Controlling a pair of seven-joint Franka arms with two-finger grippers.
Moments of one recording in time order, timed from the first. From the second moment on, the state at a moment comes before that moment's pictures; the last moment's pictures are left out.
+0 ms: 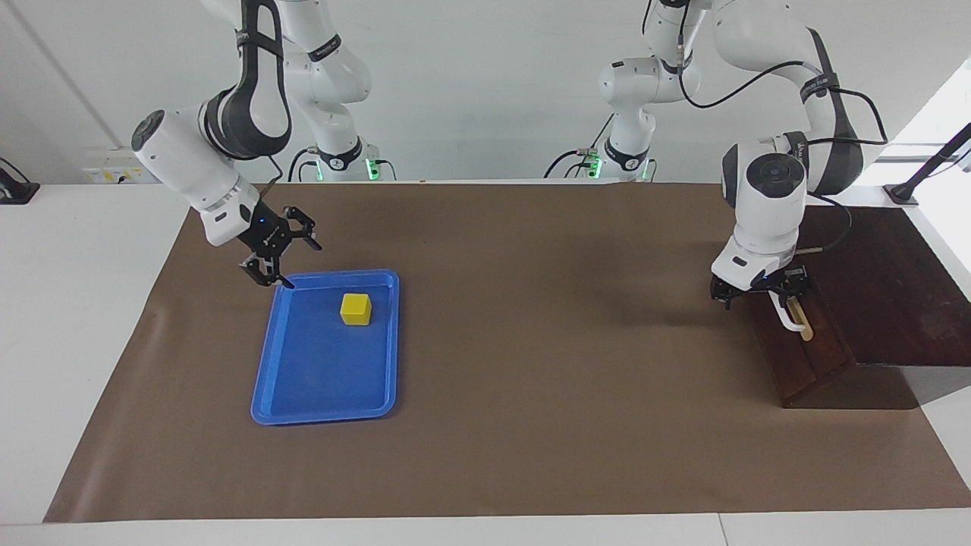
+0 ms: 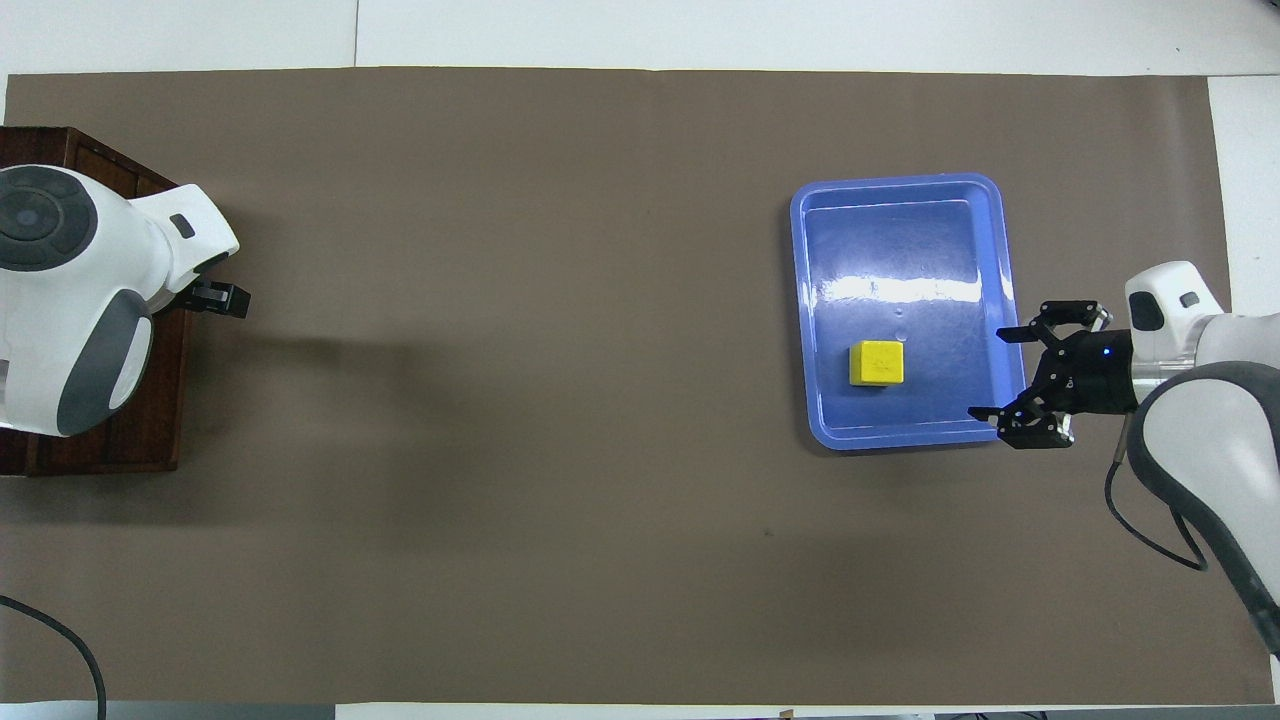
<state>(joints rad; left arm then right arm) 0.01 0.16 -0.07 -1.97 0.46 2.16 -0.04 -0.13 -0.07 0.03 -2.29 0.61 2.20 -1.64</state>
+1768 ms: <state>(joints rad) -0.08 0.19 -0.08 -1.97 0.49 2.21 -0.23 -0.08 0.20 0.05 -2.26 1.04 2.22 -2.31</state>
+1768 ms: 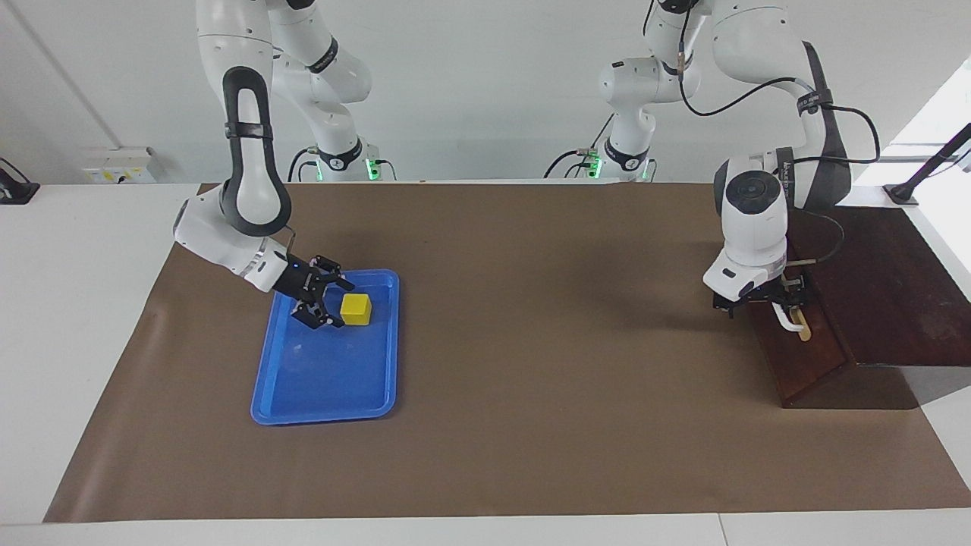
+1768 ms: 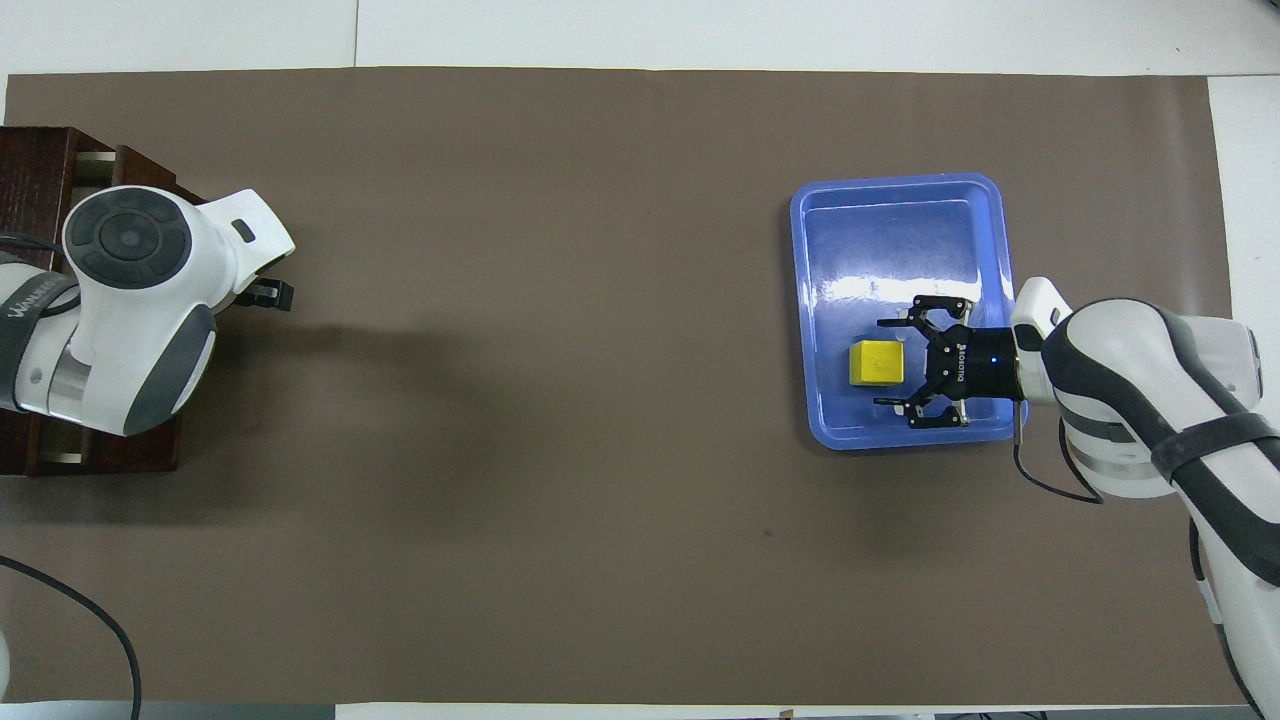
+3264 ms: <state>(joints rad) -0.24 0.17 -0.07 -1.61 0.11 1.76 -0.49 -0.08 0.21 0.04 -2.25 1.04 2.27 -2.33</state>
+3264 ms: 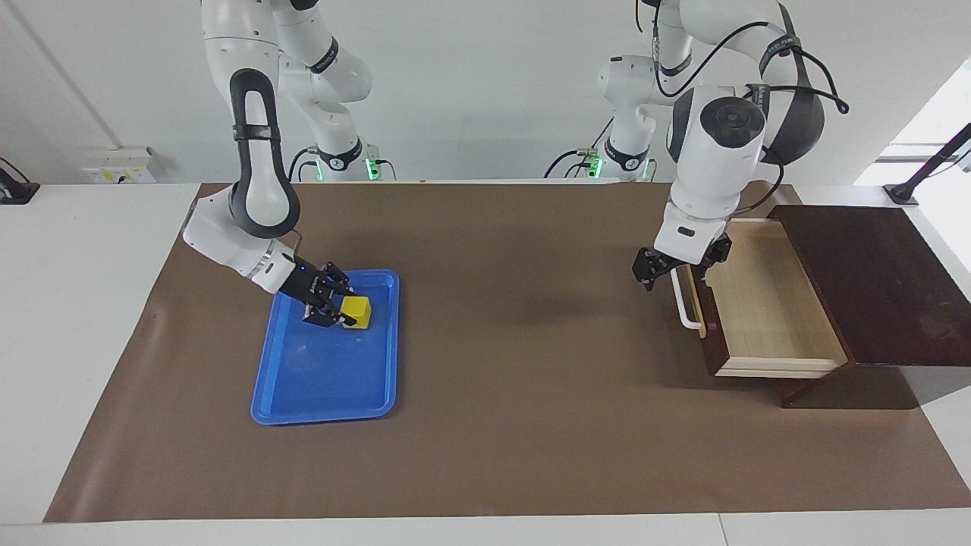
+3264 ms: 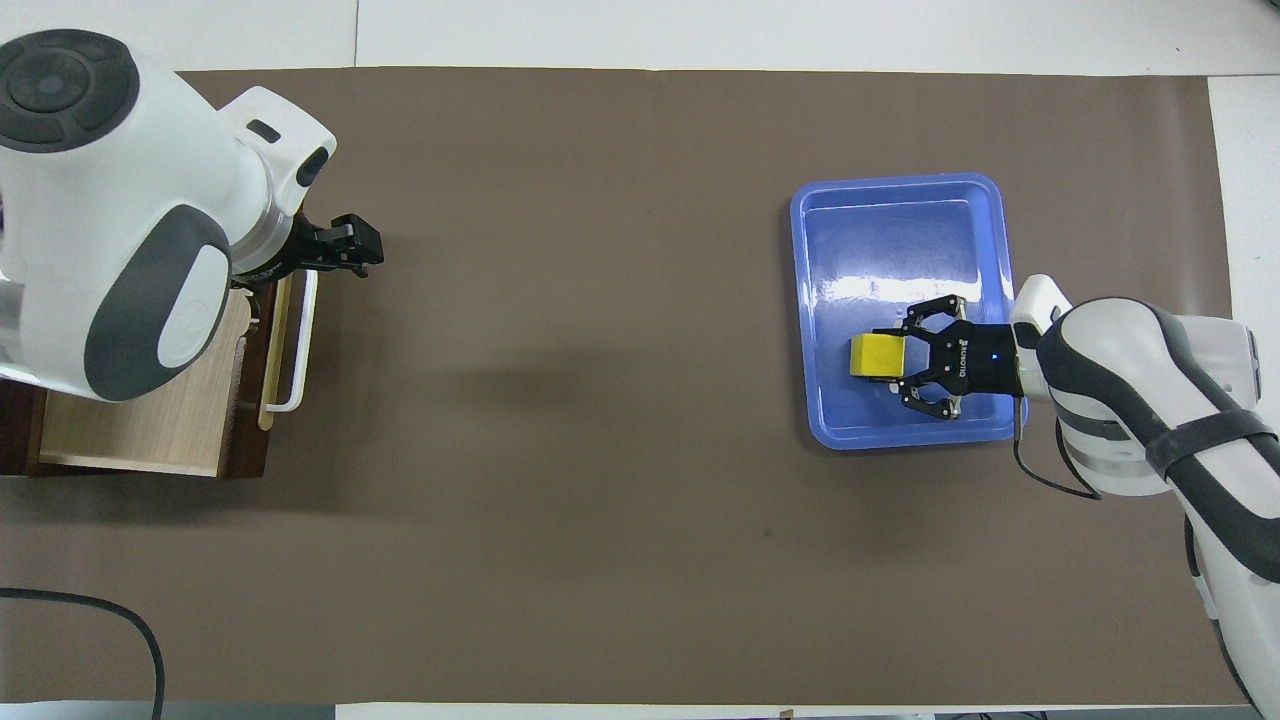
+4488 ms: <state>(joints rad) -0.33 0.16 -0.10 -1.63 -0.01 1.82 -1.97 0.29 0.16 0.05 -1.90 0.79 2.13 -1.63</state>
